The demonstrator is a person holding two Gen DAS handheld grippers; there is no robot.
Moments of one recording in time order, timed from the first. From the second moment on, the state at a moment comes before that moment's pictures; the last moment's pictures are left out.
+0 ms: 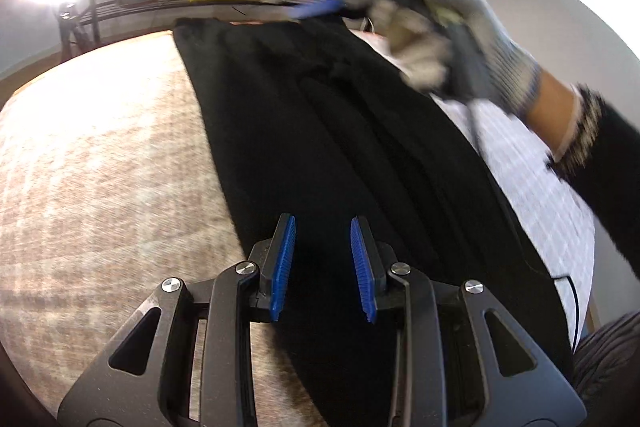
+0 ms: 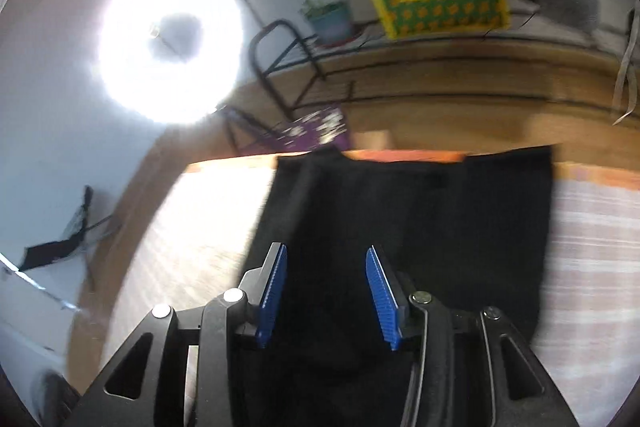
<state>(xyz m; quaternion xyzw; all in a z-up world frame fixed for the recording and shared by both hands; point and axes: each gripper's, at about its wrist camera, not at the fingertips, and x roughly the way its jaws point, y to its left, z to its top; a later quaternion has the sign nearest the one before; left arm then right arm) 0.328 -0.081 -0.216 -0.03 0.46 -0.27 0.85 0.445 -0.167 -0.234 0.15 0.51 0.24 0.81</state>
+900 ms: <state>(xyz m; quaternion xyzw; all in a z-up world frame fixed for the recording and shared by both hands) 0.277 -0.089 -0.218 -0.01 0.45 -0.32 0.84 0.457 -0.155 -0.261 0.16 0.52 0.20 0.81</state>
